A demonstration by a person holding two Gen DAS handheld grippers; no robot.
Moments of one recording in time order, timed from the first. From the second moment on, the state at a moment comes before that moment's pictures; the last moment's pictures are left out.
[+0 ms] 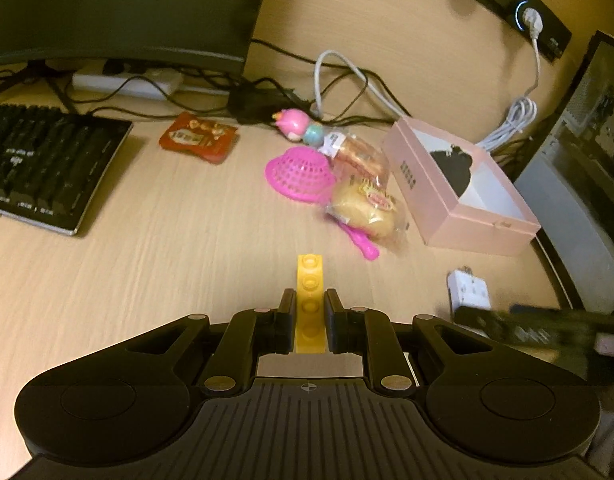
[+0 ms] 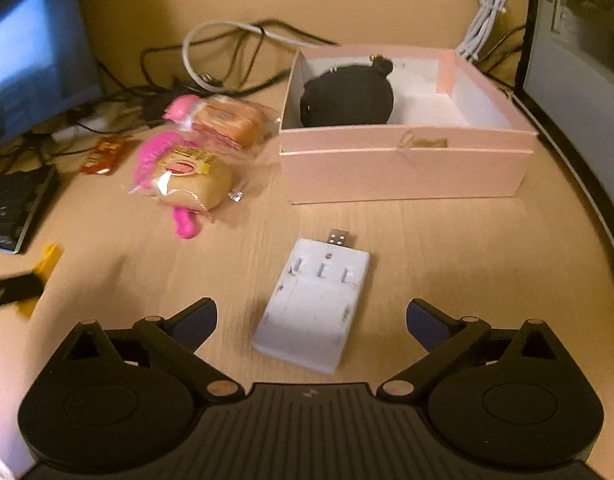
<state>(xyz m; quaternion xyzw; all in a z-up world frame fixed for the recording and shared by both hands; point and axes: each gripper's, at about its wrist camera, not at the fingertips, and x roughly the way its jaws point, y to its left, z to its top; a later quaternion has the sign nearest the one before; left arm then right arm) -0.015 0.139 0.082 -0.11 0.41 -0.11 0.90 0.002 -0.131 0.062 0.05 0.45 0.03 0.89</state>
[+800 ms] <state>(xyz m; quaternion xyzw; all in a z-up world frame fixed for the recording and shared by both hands) -0.004 0.030 0.100 -0.05 0.41 -0.22 0.88 -0.067 -0.206 0.121 -0.04 0.39 0.05 0.92</state>
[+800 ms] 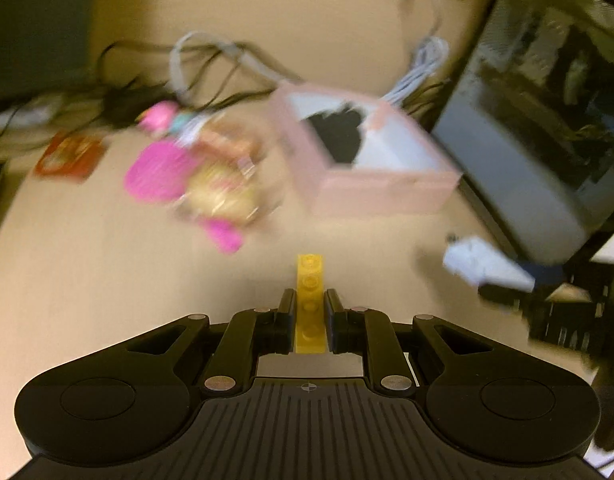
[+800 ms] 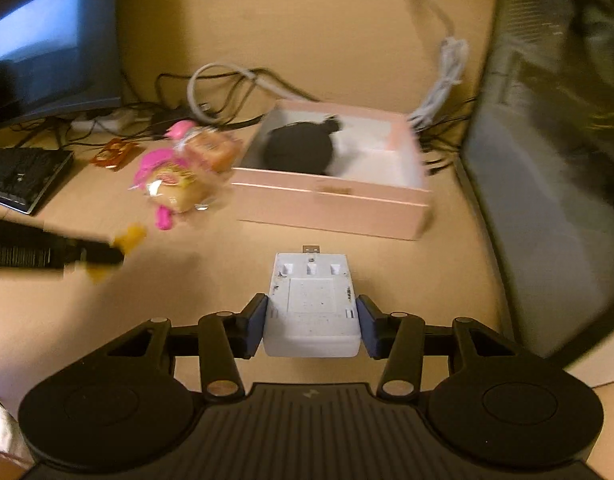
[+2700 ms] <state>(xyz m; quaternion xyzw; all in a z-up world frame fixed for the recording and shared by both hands) 0.117 0.049 0.074 -0.20 0.43 -0.01 0.88 -0.018 -0.210 0.091 -0.03 0.37 0.02 0.93</state>
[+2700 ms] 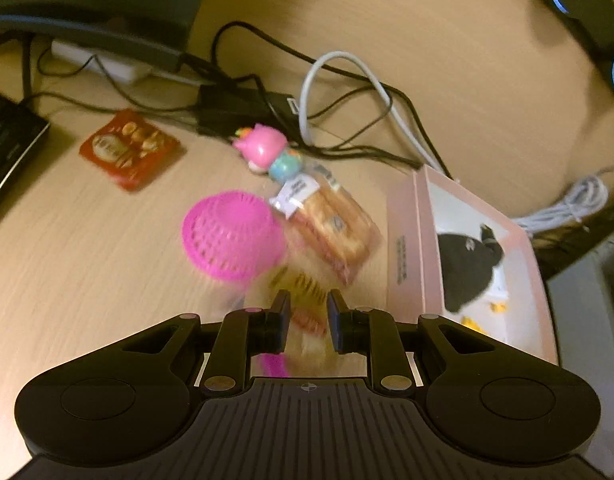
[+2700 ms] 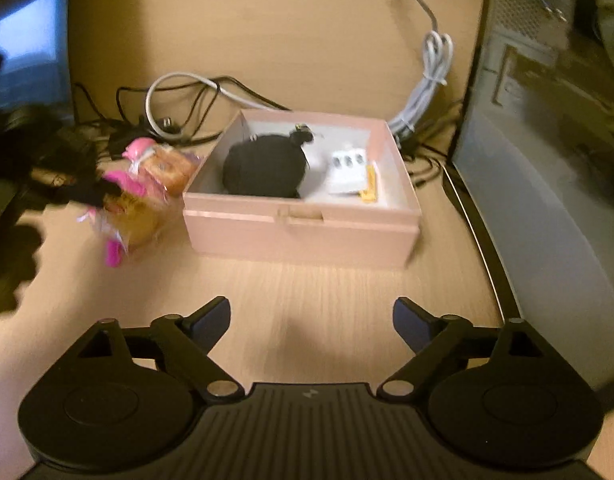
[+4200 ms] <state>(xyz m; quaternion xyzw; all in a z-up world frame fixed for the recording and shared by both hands) 0.079 0.035 0.054 -0.11 0.42 -0.07 0.90 -0.027 -0.204 0.068 -0.03 0.41 0.04 0.91</state>
